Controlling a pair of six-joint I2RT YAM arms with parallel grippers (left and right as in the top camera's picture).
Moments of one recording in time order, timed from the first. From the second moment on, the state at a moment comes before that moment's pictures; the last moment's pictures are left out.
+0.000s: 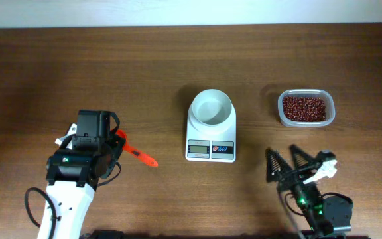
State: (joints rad) left arm -0.07 1.08 0.96 -1.01 -0.13 -1.15; right arm 0.07 0.01 0.01 -0.05 -0.33 0.64
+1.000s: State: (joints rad) left arm -0.22 1.07 0.95 -1.17 0.15 -1.65; right arm 0.79 1.27 0.39 0.68 -0.45 1.21
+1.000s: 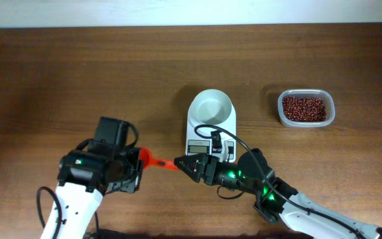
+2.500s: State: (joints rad) left arm -0.41 1.19 0.95 -1.11 0.18 -1.72; right arm 0.83 1.27 0.39 0.61 -0.43 1.23
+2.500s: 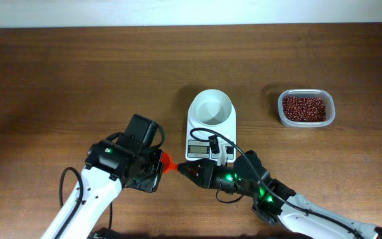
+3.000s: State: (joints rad) left arm -0.41 1.19 0.95 -1.16 0.01 -1.64; right arm 0.66 1.01 0.41 -0.02 -0.46 0.91
